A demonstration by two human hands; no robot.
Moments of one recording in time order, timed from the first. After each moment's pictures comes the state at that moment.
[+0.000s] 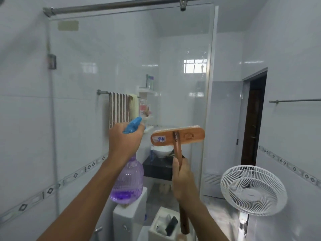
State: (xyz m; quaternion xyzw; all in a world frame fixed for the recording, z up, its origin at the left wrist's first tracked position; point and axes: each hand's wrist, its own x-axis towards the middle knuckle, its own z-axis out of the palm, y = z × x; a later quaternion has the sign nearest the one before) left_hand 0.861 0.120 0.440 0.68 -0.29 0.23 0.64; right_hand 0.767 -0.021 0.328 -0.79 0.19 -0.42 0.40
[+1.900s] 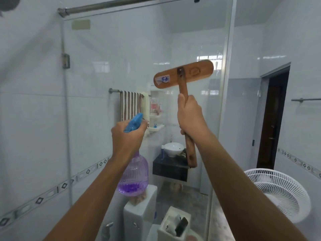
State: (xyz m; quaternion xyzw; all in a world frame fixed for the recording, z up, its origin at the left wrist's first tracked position) left_hand 0.884 0.124 0.438 0.65 -0.27 0.27 0.66; right_hand 0.793 -0.018 0.506 -0.80 0.12 -0.45 0.37
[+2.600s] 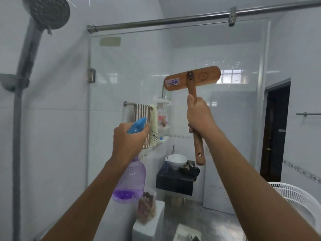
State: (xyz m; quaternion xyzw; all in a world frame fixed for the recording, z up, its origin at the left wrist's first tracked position) left_hand 0.973 0.220 0.475 0.66 -0.31 0.25 0.64; right_hand 0.869 0.054 0.554 -0.79 0.15 -0.47 0.38
